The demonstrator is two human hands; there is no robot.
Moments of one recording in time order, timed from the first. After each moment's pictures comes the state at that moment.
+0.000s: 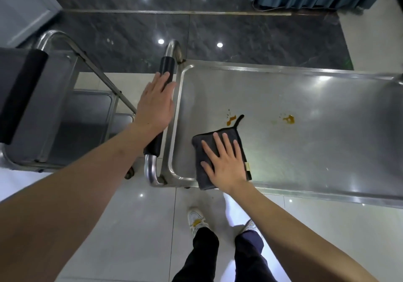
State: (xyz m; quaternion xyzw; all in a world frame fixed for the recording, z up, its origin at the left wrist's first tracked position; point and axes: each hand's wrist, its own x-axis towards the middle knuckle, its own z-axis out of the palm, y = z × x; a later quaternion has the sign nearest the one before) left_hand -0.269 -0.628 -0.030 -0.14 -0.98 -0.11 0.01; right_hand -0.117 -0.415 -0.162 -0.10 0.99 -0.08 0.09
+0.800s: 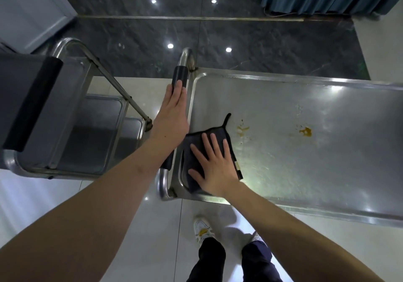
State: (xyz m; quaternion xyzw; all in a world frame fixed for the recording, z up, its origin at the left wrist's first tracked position) left_hand -0.265 -0.622 -0.034 -0.10 -0.98 -0.14 -0.04; right_hand -0.158 -0.469 -0.158 -0.18 0.97 -0.08 0.13
